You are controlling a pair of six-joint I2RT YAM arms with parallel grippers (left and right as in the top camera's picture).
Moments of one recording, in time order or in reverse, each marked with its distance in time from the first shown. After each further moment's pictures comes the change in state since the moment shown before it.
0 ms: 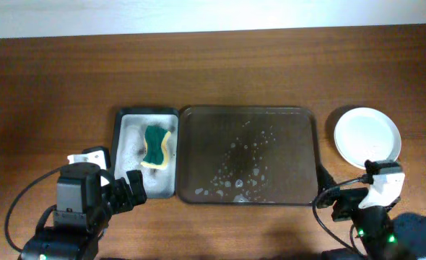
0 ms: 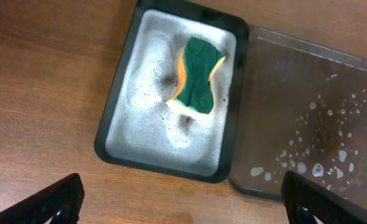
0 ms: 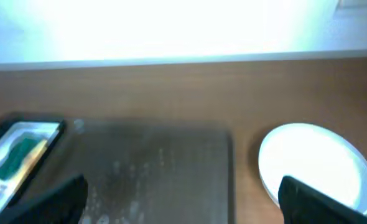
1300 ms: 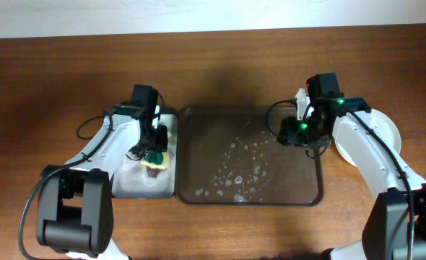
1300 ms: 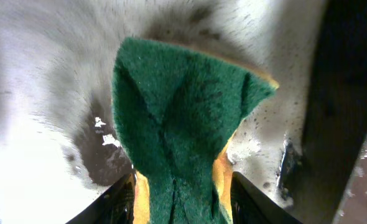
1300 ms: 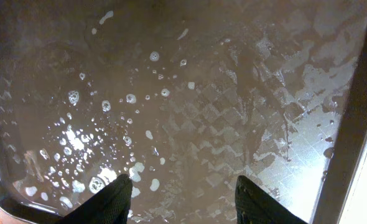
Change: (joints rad) left arm -0.061 1.094 0.248 0.307 0.016 0.150; right arm -0.006 1.356 0.423 -0.128 -0.233 0.053
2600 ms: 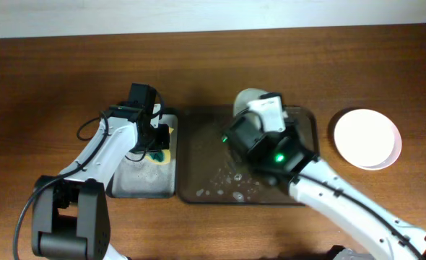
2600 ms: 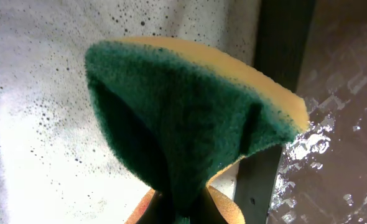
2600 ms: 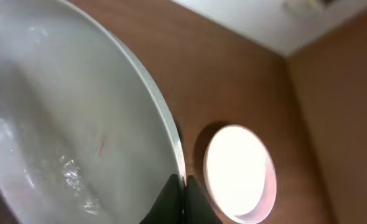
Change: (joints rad) left arm 0.000 -0.058 -0.009 -0.015 0.095 -0.010; right arm 0.623 -0.224 0.000 -0.006 1.162 0.236
